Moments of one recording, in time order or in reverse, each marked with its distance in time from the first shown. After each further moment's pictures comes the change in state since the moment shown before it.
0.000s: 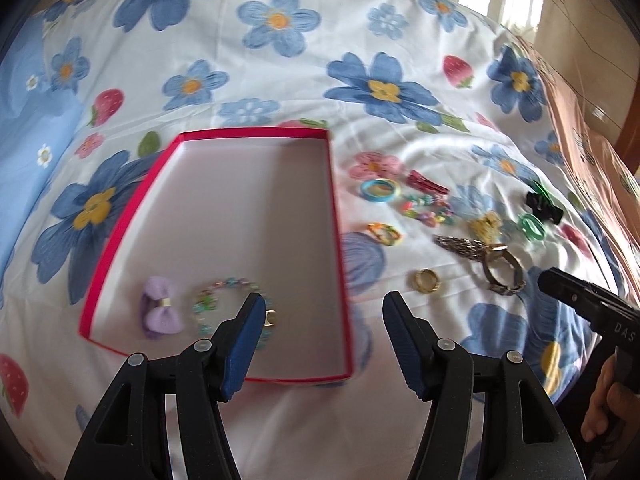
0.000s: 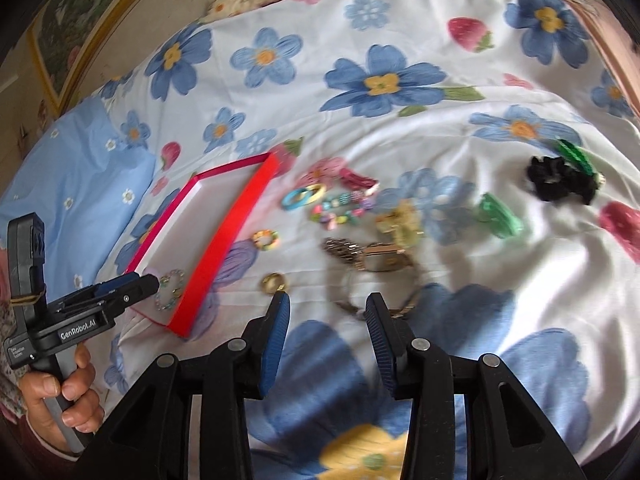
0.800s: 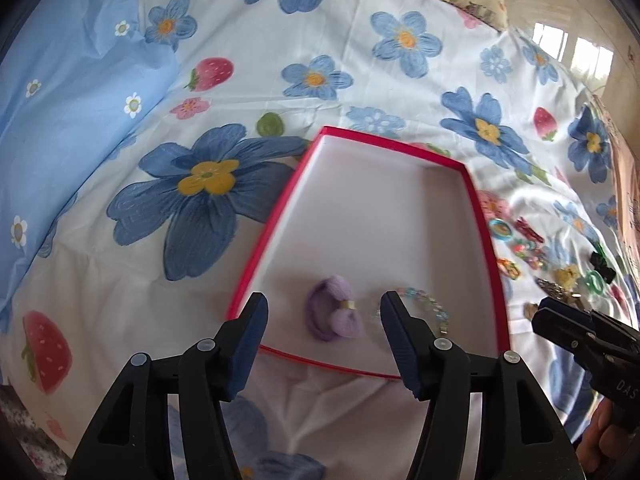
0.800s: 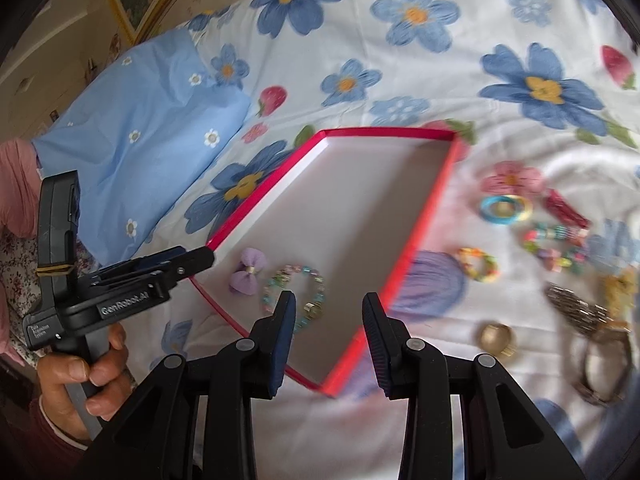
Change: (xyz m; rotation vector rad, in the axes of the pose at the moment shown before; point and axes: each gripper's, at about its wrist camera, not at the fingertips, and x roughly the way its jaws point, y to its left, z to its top) left arm -0.018 0.099 -0.018 -0.213 -0.050 0.155; right arm 0.073 0.138 0.009 -0.221 0.104 0.226
